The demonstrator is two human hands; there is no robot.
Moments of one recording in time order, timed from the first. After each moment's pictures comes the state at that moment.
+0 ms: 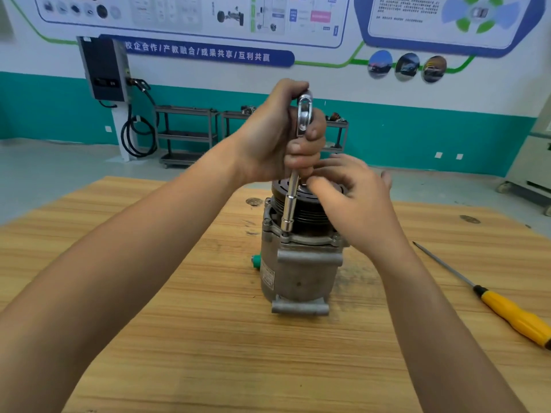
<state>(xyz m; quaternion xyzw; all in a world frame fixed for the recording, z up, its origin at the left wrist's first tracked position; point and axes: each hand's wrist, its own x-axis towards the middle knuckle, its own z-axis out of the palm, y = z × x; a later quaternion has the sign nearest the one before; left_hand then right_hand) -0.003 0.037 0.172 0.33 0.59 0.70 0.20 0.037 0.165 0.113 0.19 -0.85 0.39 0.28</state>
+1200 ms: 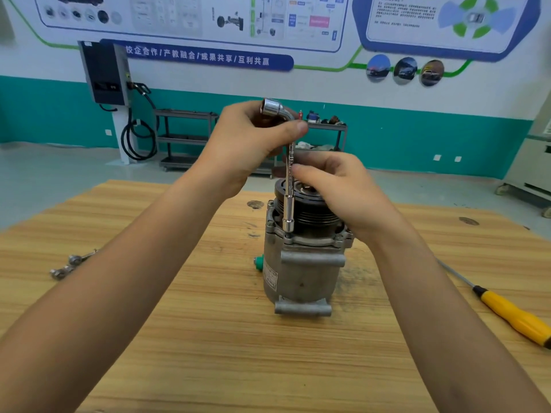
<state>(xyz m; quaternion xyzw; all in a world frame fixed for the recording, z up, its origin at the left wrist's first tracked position) 0.023 0.019 0.159 0.20 0.70 0.66 -0.21 0.021 0.154 0.130 0.31 -0.75 0.57 0.11</state>
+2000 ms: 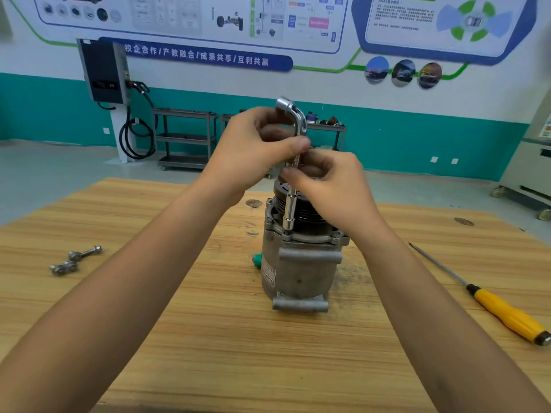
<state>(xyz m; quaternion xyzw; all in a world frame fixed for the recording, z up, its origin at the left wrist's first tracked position) 0.026 0.018 0.149 0.24 0.72 0.61 -0.22 0.023 0.150 0.123 0.27 -0.80 0.45 0.28</state>
